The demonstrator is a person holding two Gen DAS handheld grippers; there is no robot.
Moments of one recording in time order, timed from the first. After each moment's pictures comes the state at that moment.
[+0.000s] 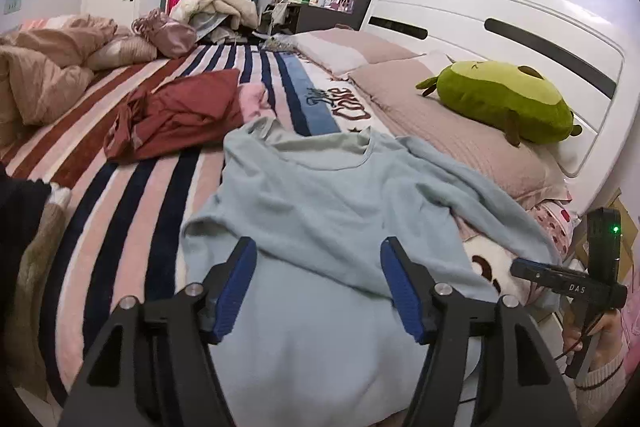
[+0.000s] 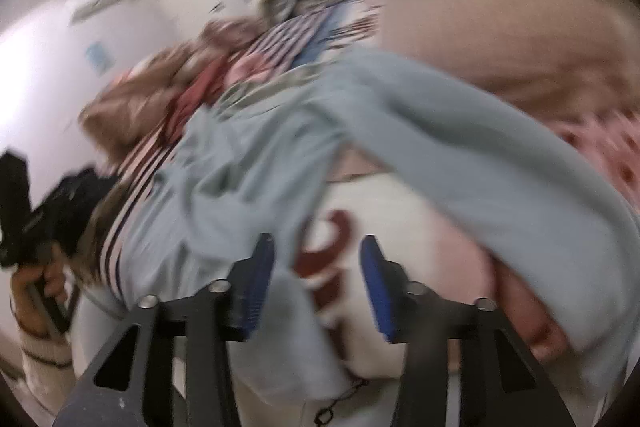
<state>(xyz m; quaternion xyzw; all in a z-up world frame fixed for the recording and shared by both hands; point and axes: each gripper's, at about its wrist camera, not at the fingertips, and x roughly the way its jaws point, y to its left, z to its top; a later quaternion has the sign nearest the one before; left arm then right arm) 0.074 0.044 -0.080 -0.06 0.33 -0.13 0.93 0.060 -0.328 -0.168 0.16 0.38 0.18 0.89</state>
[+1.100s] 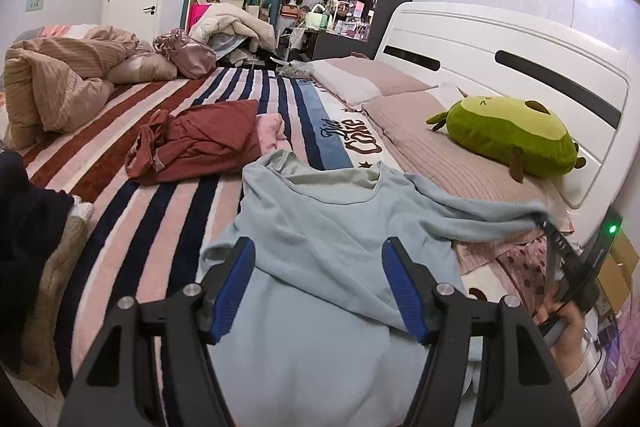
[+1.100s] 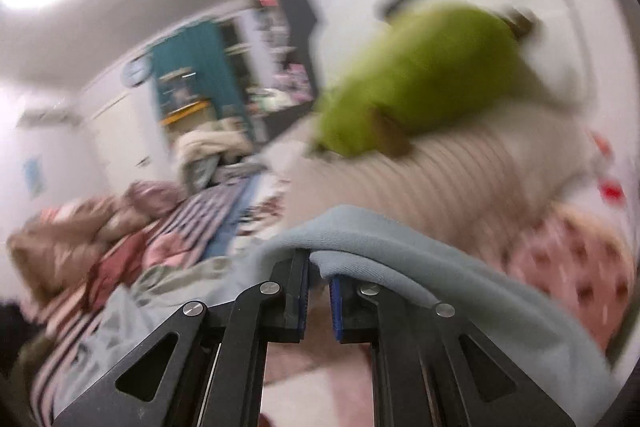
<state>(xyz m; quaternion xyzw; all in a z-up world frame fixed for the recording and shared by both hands) 0.061 0.056 -0.055 -0.08 0.29 -0.10 0.95 0.080 -0.336 -0.112 0.15 0.10 -0.01 0.98</state>
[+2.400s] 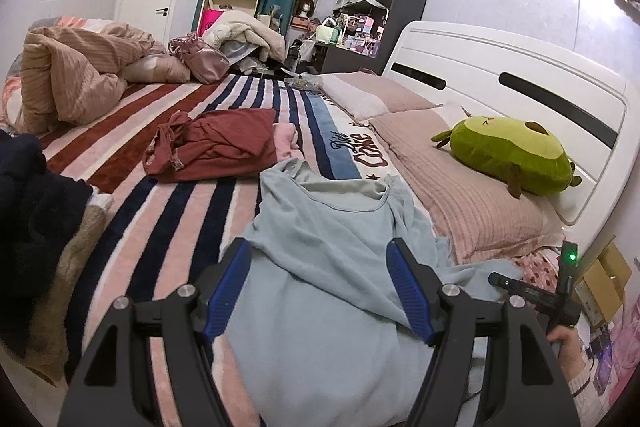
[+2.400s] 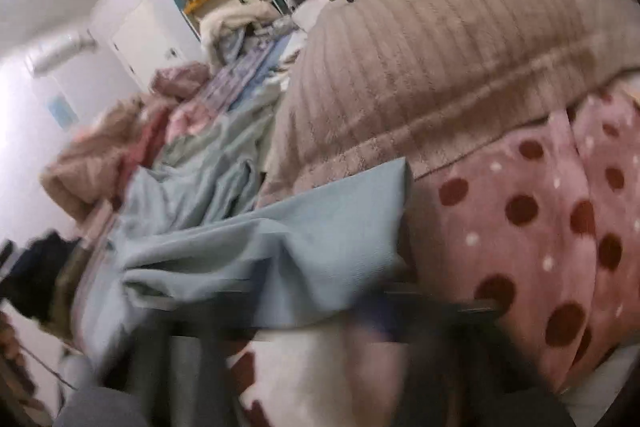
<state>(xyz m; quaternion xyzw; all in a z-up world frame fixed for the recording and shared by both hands) 0.036 0.085 -0.051 -0.11 0.27 -0.08 0.95 0.111 -0.343 -0.180 0.20 0.35 0.10 0.91</state>
